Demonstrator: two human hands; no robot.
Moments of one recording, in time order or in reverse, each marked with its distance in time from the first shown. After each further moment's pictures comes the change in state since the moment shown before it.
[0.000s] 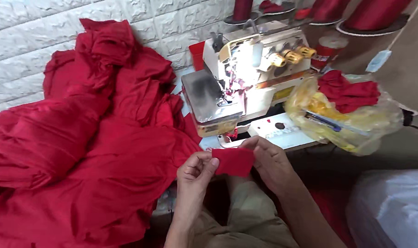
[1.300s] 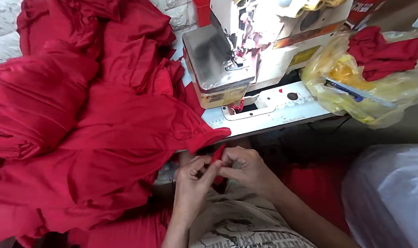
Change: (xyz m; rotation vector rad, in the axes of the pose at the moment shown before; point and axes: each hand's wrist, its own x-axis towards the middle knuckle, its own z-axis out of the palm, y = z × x) left_hand -0.061 0.000 -0.020 0.537 -0.012 -0.174; right_hand -0.043 0.017 0.050 -0.486 -0.135 0.123
